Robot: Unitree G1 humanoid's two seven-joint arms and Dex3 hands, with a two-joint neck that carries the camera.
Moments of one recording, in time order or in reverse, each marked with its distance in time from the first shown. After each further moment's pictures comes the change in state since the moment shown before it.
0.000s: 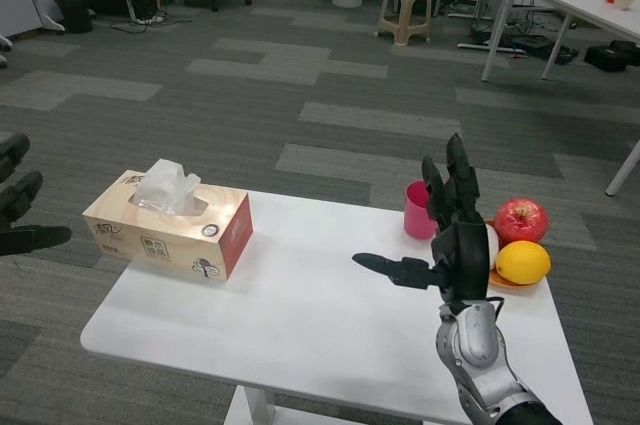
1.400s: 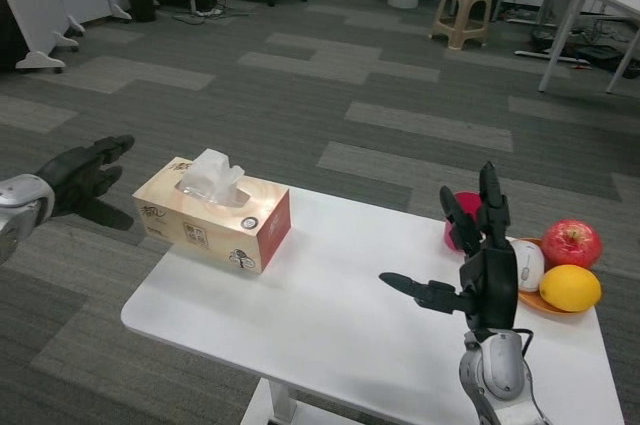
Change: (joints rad) left arm -0.453 -0.023 -0.962 0.350 -0.312 0.051 0.033; right arm -0.015 0.025 0.051 0.081 0.016 0.001 0.003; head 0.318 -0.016
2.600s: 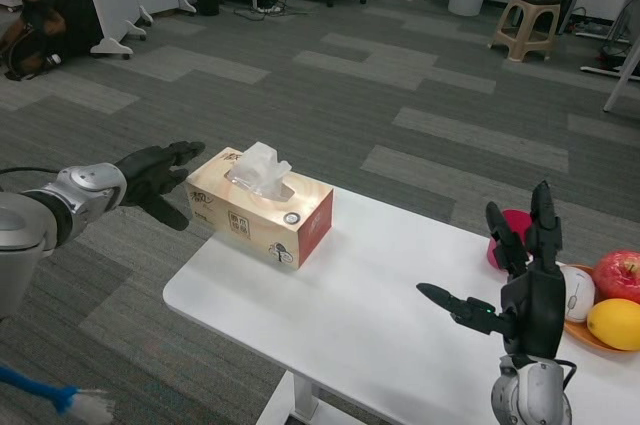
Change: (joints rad) left arm -0.020 -0.011 -0.141 -0.056 -0.021 0.002 0.005; right arm 0.000 0.001 0.000 0.000 0.001 0.000 0.000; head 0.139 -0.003
